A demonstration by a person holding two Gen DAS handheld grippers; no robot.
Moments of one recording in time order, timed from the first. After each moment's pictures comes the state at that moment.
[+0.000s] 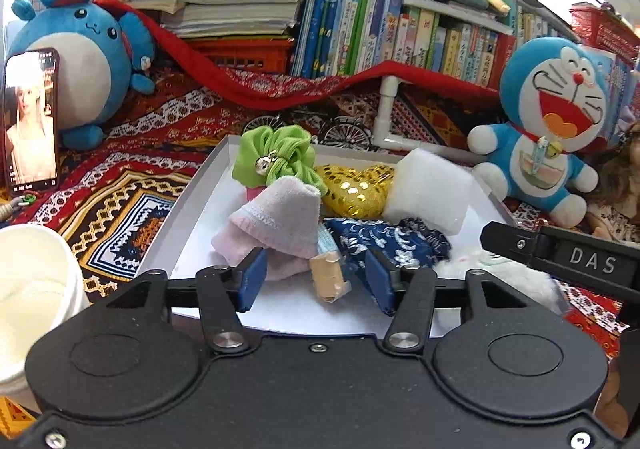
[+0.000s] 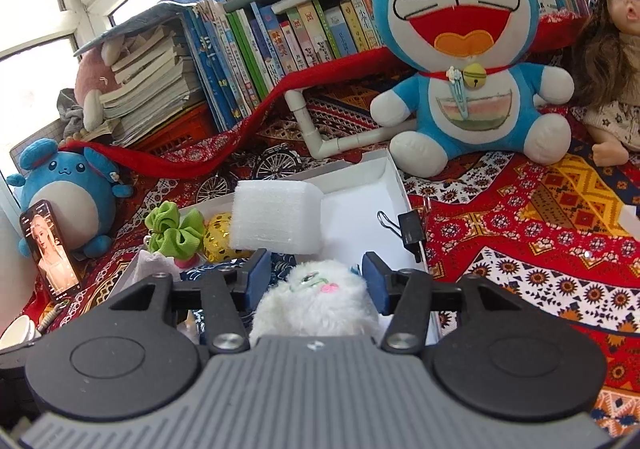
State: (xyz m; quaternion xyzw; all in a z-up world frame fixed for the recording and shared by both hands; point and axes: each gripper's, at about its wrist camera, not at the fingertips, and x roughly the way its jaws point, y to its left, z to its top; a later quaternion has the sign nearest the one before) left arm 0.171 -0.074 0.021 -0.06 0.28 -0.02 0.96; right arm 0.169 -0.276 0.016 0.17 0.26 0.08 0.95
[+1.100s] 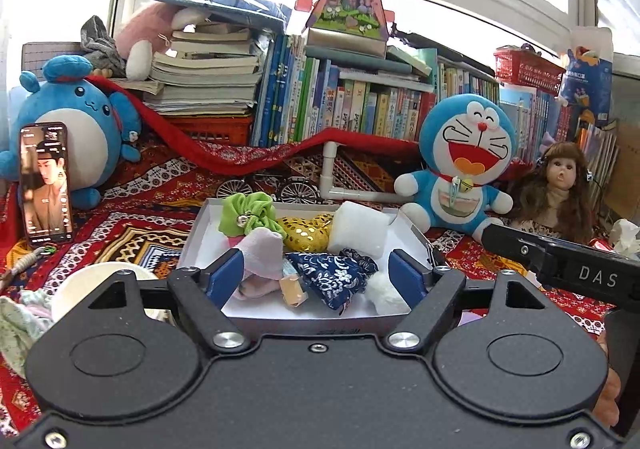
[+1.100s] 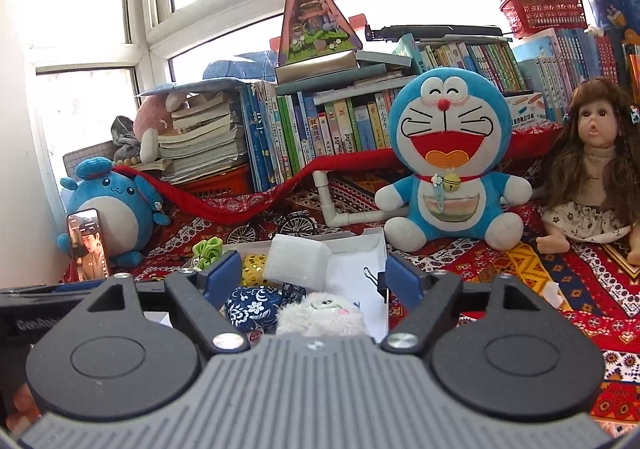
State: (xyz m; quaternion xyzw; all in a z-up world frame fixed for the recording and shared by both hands) left arm 0.071 -0.059 0.082 -0.04 0.20 -0.09 0.97; right arm 0.071 -0.295 0.063 0.11 0.15 0.09 0.98
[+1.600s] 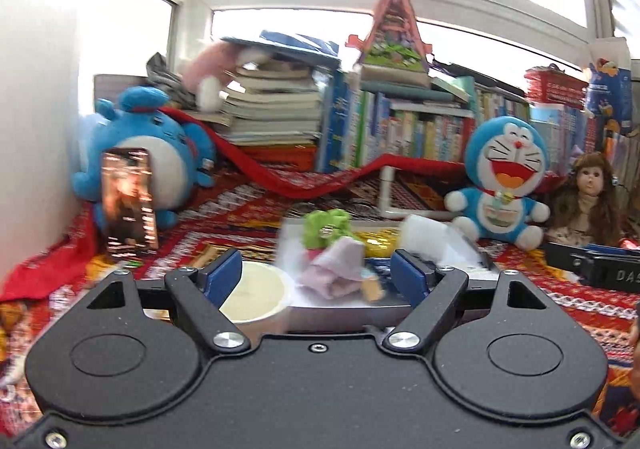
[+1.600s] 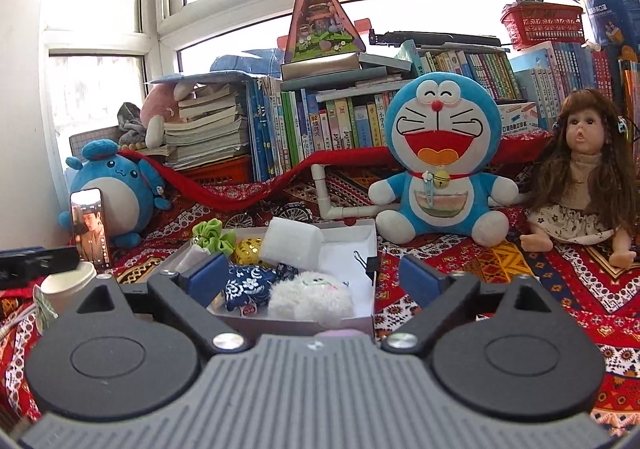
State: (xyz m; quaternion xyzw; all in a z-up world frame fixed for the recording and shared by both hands) left arm 0.009 0.000 0.085 -0.02 0.15 -0.02 0.99; right arm 0.044 -0.296 0.053 0.08 0.15 0.09 0.98
